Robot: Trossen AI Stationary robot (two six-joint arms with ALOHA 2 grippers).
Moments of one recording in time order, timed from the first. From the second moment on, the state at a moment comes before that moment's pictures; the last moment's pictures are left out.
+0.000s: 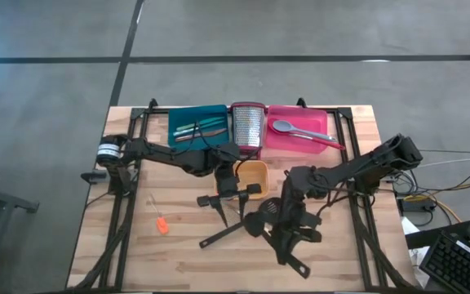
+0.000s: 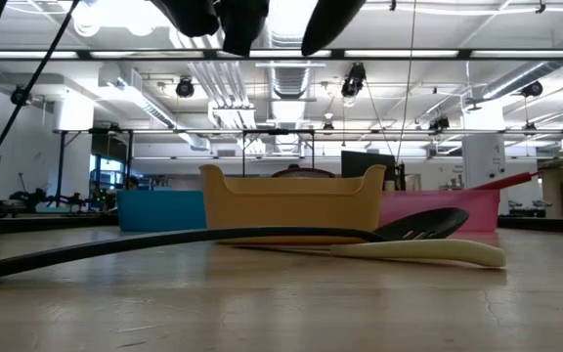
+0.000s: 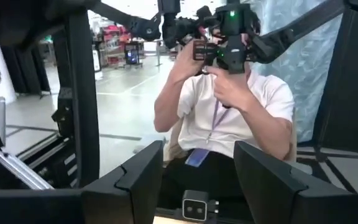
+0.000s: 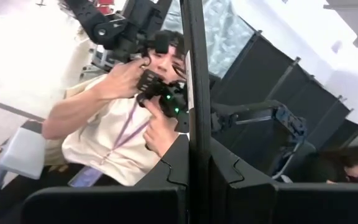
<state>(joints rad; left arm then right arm) 0.01 1.80 1.27 0.47 1.38 0.17 0.30 1.59 1.21 0.52 -1.05 -0.42</state>
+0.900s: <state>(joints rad) 0.01 1.63 1.02 0.42 0.42 0.35 0.37 1.45 0.97 0.70 0.00 -0.35</state>
